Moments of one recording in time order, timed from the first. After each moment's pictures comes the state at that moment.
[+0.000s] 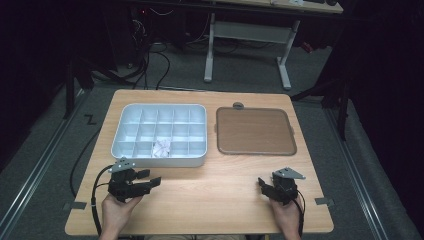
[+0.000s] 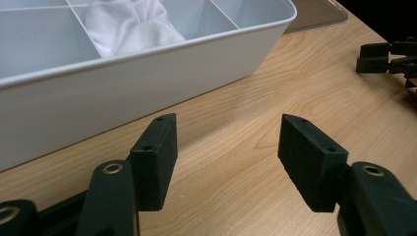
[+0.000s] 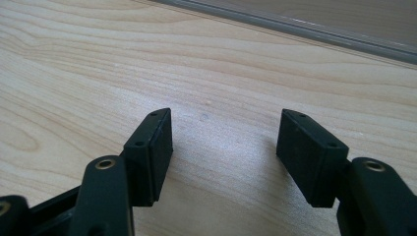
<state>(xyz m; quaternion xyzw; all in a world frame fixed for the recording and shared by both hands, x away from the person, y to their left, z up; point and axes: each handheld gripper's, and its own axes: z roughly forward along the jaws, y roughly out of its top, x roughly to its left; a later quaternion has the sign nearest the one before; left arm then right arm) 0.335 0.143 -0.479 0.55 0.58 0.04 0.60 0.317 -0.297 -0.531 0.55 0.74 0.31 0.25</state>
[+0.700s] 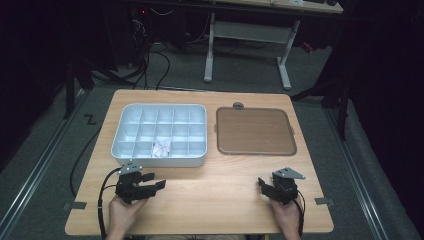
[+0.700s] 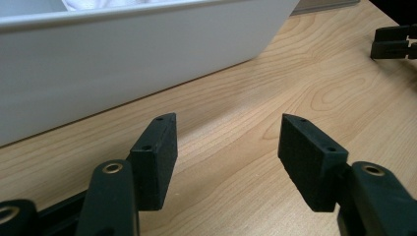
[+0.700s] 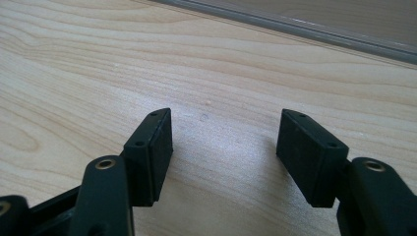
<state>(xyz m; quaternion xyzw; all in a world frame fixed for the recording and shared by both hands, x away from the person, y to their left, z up) 0.338 0.131 -0.501 0.56 0.59 0.04 0.59 0.317 -0.297 -0.531 0.55 0.74 0.31 0.25</state>
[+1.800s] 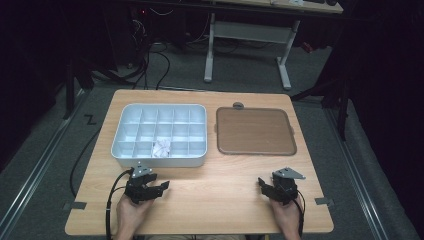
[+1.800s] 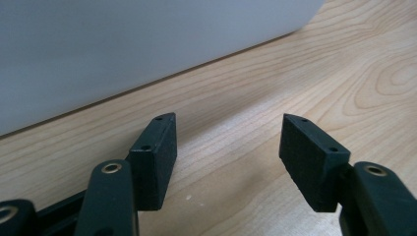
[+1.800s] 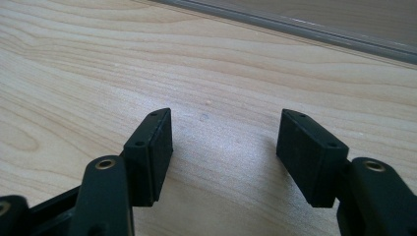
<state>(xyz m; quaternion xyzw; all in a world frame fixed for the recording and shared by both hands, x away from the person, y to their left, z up) 0.347 0.113 -0.535 0.57 0.59 0.10 0.56 0.317 -0.297 -0.531 0.55 0.74 0.31 0.25</state>
